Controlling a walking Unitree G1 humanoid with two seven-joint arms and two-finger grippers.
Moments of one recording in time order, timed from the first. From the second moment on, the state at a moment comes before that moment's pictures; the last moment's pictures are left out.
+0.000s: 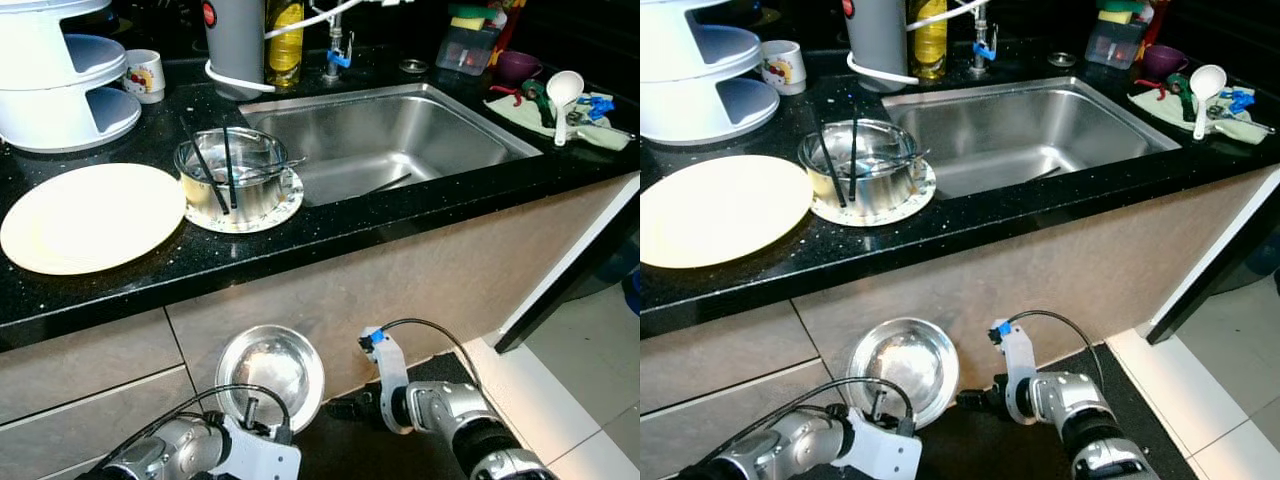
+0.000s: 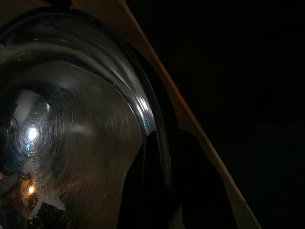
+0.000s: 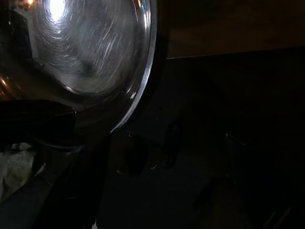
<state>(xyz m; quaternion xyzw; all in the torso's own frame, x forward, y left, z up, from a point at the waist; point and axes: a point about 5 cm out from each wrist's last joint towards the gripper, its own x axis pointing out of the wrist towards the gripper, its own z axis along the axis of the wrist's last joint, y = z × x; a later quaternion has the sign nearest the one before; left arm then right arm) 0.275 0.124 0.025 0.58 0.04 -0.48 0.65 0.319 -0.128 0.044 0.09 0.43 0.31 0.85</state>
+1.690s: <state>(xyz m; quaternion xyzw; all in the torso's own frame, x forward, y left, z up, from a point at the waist) 0.267 0.118 0.049 0.47 0.00 -0.57 0.67 0.337 -0.111 0.059 0.11 0.41 0.30 0.85</state>
